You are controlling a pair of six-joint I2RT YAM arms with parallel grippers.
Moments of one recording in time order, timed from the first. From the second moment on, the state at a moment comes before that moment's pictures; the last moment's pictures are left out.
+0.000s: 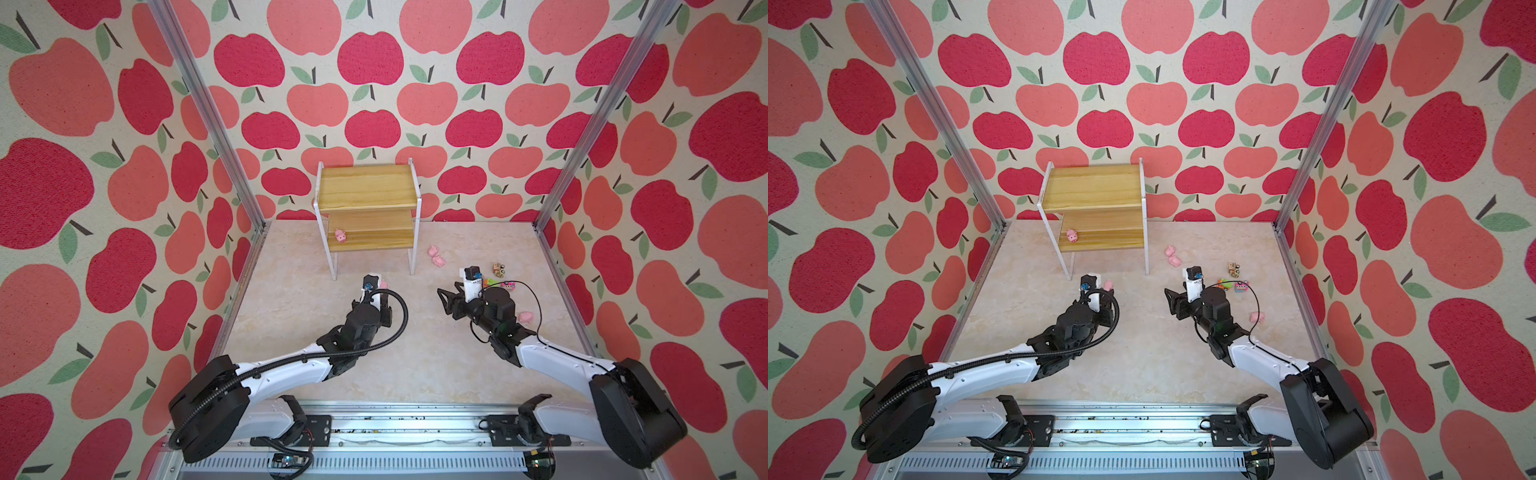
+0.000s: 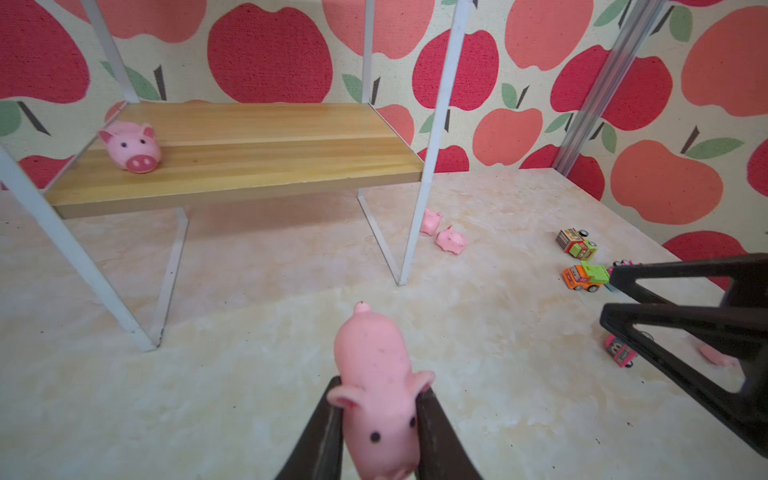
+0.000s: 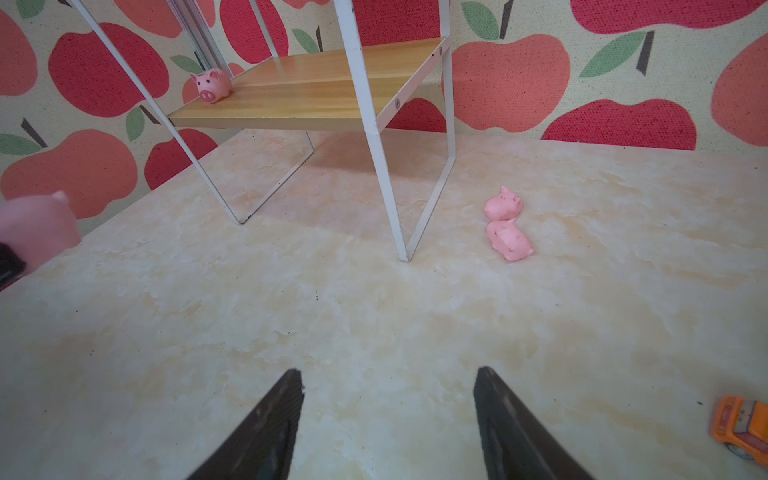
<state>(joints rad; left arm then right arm) -0.88 1.23 0.59 0.36 -0.55 -0.25 0.55 1.27 0.45 0.53 -0.10 0.16</state>
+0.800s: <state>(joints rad) -0.58 1.47 1.06 -0.02 -0.39 -0.26 0.77 1.36 0.51 0.77 -0.13 -0.10</state>
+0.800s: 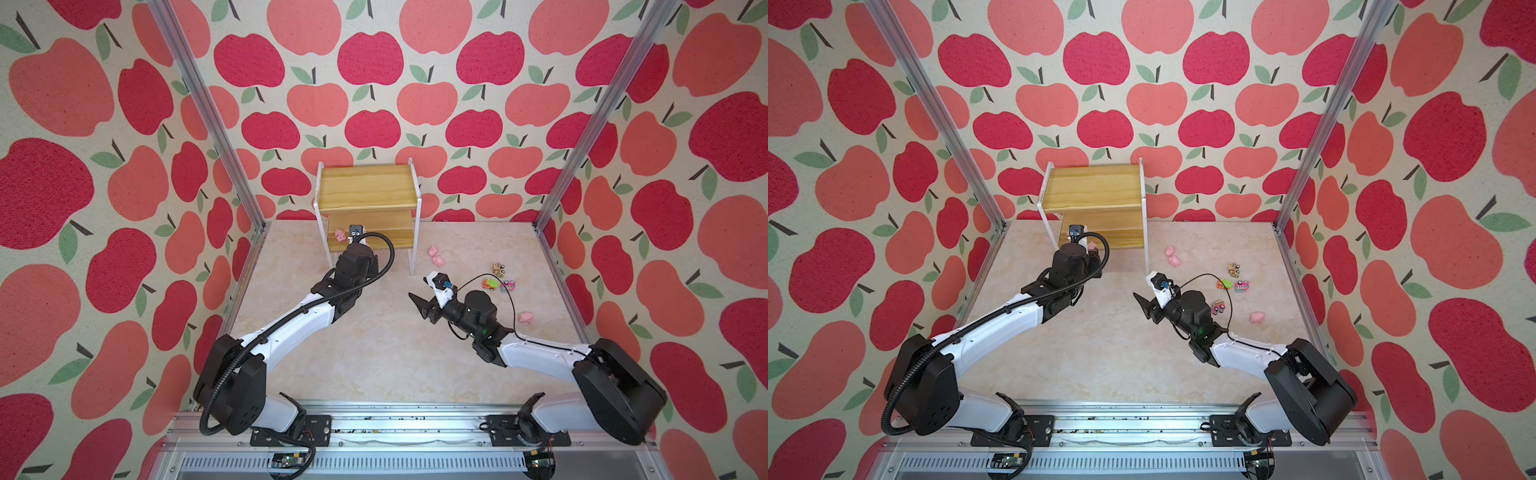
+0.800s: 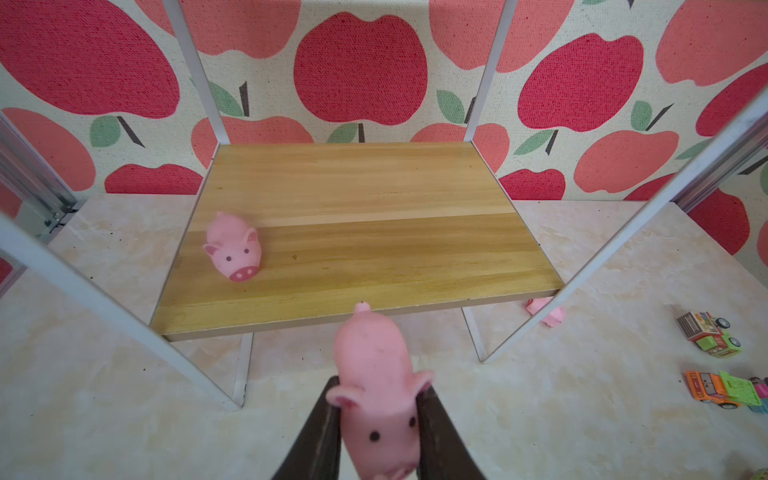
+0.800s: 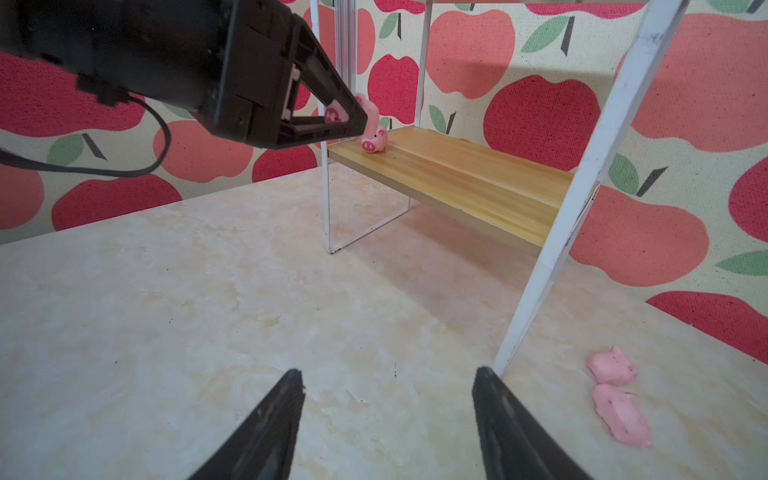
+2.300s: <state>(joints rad) -0.49 1.75 1.36 -0.21 -0.42 -0.29 0.77 1.32 0.44 0.84 -0.12 -0.14</state>
